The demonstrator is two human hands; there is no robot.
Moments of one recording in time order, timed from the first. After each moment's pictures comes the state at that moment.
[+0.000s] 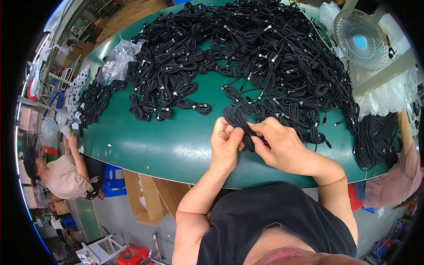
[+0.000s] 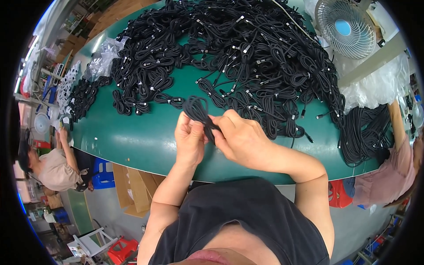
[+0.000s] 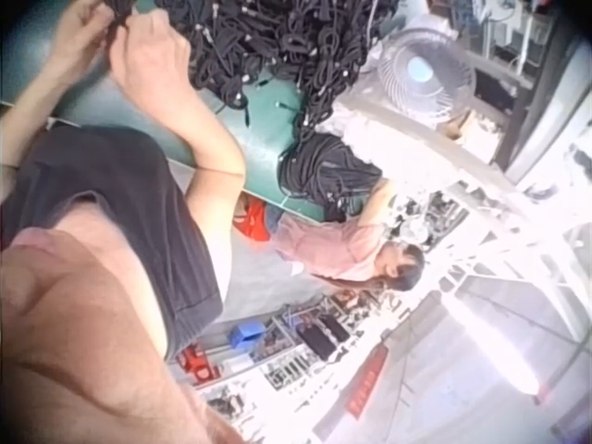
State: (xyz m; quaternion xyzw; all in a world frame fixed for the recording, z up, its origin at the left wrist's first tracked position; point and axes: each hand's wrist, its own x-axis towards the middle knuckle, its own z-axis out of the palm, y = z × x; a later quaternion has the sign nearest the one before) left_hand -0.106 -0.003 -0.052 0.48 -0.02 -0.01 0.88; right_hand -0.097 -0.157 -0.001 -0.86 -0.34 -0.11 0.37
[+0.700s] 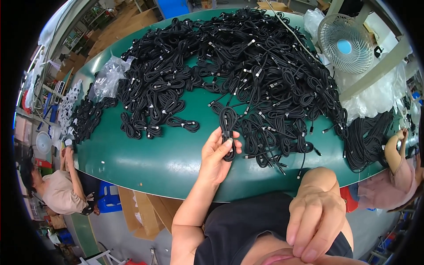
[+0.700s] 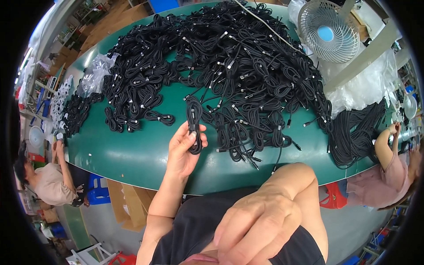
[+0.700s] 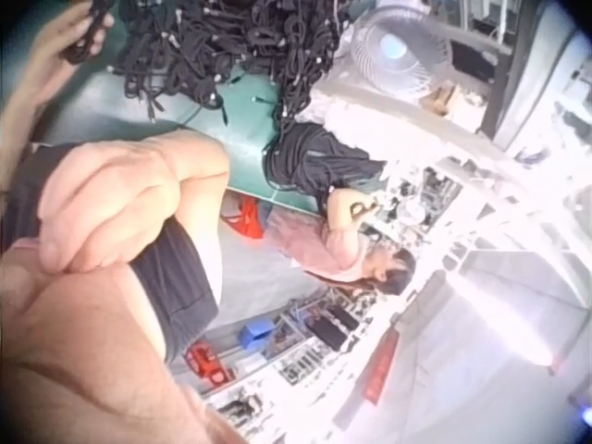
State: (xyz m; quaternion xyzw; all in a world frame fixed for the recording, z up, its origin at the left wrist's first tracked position) left_hand -0.094 -0.004 -0.052 0.37 0.01 -0.11 0.92; right_hand -0.128 -0.180 0.081 -0.28 -0.58 -0.06 0.76
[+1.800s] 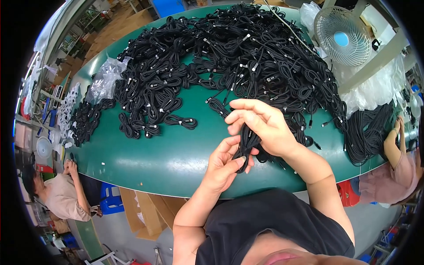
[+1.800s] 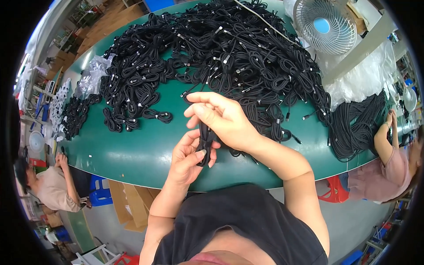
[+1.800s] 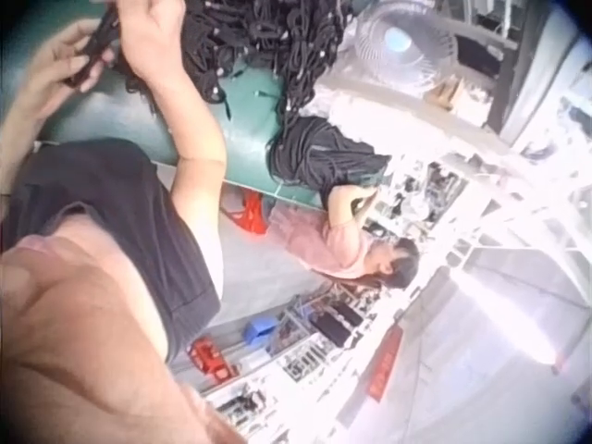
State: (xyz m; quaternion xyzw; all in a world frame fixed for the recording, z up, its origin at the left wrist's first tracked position) left_hand -0.116 -0.010 -0.037 0.36 -0.10 -0.22 0.90; right_hand -0.061 -0.163 0.013 -0.59 -0.15 0.15 0.78
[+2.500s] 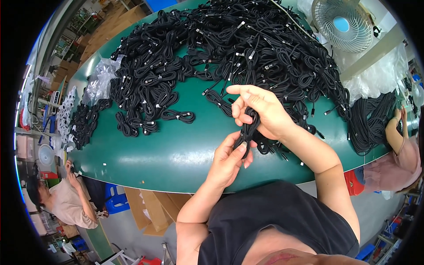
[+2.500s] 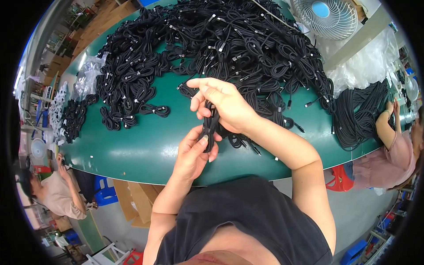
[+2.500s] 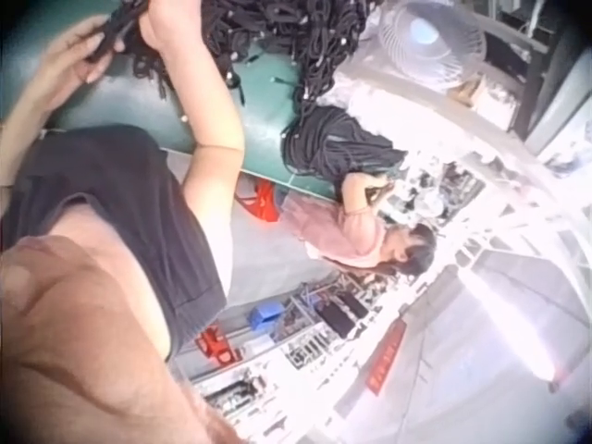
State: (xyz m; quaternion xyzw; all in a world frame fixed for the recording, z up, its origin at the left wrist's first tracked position) left_hand -0.122 -0.018 -0.048 0.41 0.00 -0.23 0.89; right_hand -0.040 -0.163 -0.015 -0.44 -0.08 0.21 0.87
